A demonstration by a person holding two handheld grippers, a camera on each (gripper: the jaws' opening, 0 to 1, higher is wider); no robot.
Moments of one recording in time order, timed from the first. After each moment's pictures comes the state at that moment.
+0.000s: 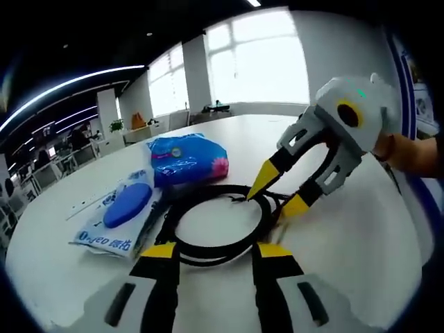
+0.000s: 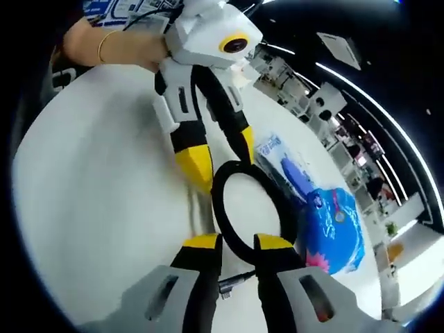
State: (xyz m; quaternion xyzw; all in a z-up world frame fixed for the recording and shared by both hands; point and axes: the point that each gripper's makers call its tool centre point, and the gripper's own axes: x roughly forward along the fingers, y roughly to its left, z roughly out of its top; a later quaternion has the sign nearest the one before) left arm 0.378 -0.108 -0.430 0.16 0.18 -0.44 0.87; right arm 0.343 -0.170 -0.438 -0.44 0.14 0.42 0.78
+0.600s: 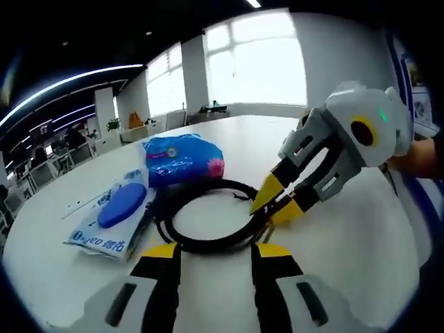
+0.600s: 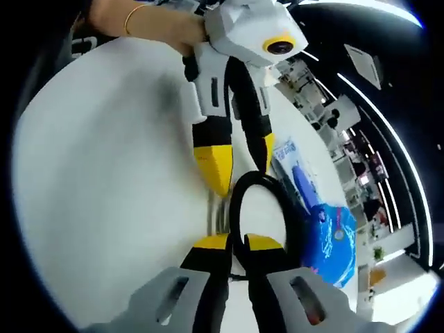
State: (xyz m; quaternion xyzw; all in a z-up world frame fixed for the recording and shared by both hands) left arm 0.376 -0.113 -0.432 0.15 0.18 -0.44 0.86; right arm 0.337 -0.166 -0.445 -0.52 0.12 0.43 0.73
